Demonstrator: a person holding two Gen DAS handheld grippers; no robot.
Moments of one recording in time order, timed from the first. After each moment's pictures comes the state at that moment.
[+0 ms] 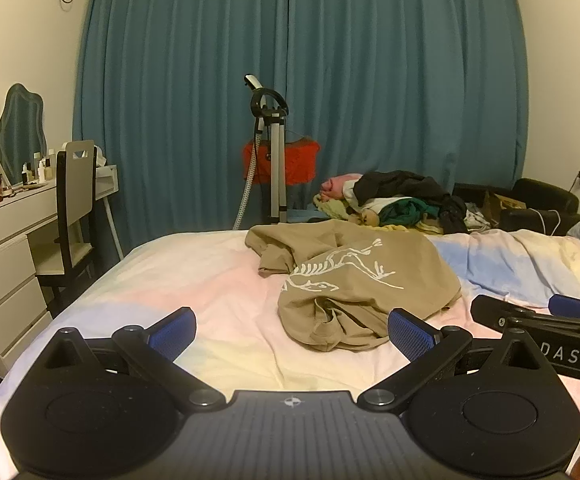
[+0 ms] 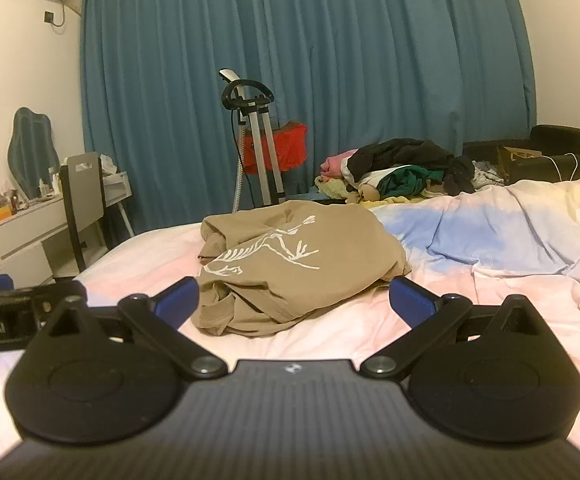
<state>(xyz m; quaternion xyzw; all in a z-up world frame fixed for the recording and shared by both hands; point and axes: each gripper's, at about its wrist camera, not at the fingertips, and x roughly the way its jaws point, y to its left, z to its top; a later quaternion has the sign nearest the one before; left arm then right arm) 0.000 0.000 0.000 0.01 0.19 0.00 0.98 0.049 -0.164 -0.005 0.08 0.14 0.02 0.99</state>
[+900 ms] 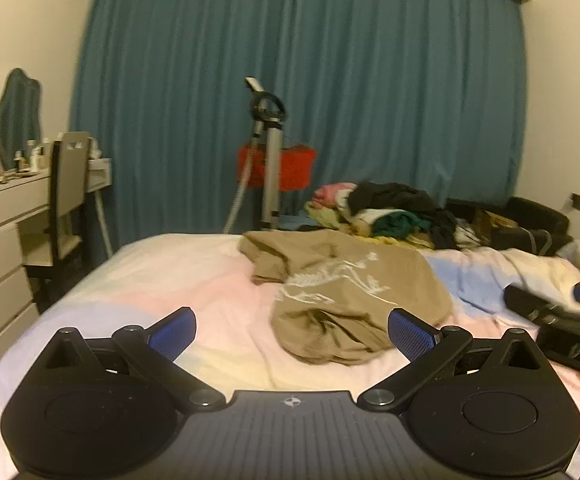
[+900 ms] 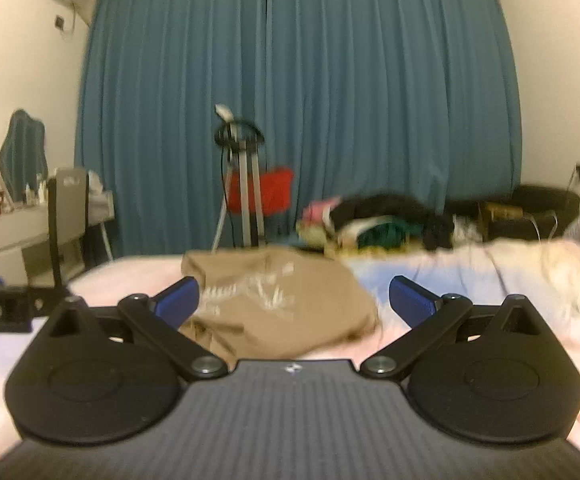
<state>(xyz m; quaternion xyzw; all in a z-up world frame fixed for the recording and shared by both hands) 0.007 0.019 0.002 -0.03 0.17 -0.01 0.98 0.040 -0.154 0.017 0.02 0.07 0.00 1.00</state>
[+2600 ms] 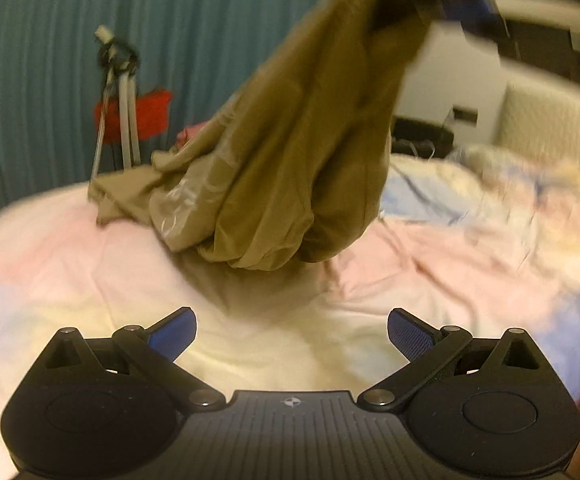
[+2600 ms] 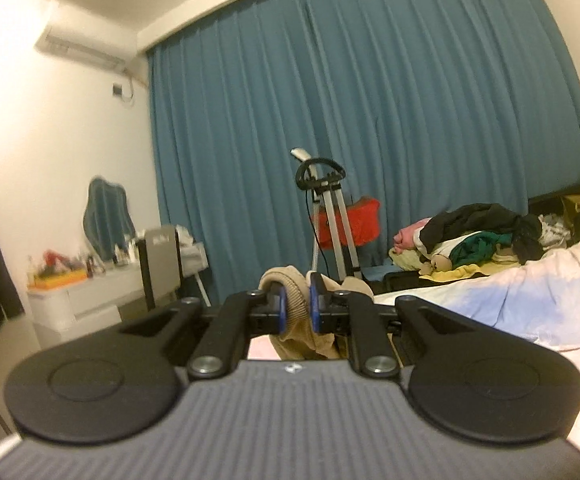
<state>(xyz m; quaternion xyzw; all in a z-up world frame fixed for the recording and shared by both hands) 0.073 -0.082 -0.102 0.08 0.24 -0.20 0.95 0.023 -0.177 0.060 0.12 0.02 0.13 0.98</state>
